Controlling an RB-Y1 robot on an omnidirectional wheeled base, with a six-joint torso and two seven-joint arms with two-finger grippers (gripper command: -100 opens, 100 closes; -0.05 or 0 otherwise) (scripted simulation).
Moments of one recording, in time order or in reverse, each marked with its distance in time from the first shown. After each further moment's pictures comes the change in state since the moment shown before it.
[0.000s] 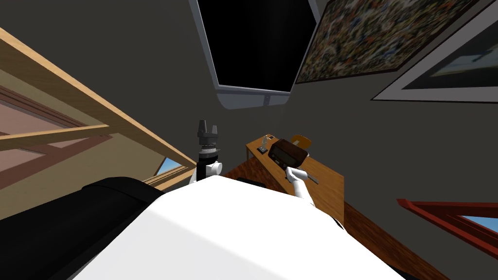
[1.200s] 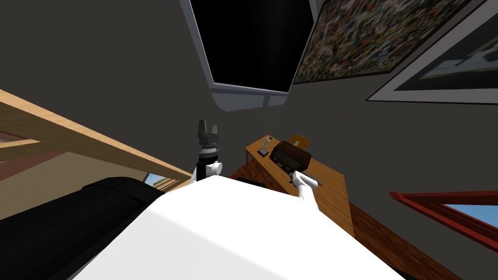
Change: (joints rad) left arm 0.000 0.000 0.000 0.000 0.000 0.000 0.000; right arm 0.012 0.012 -0.263 0.023 -0.033 0.085 0.343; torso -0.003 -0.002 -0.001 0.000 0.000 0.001
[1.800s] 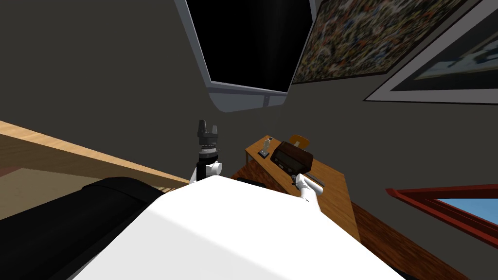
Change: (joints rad) left arm 0.000 0.000 0.000 0.000 0.000 0.000 0.000; right arm 0.001 0.005 -0.131 0.019 -0.013 0.045 0.170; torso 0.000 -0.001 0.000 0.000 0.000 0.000
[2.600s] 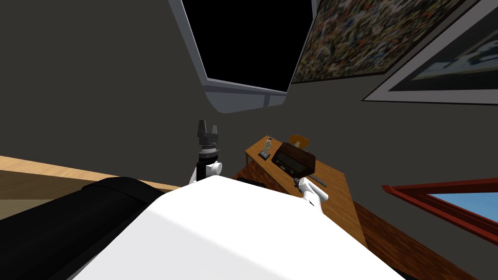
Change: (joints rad) left arm 0.000 0.000 0.000 0.000 0.000 0.000 0.000; right arm 0.003 0.003 -0.132 0.022 -0.017 0.051 0.179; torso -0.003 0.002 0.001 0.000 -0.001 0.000
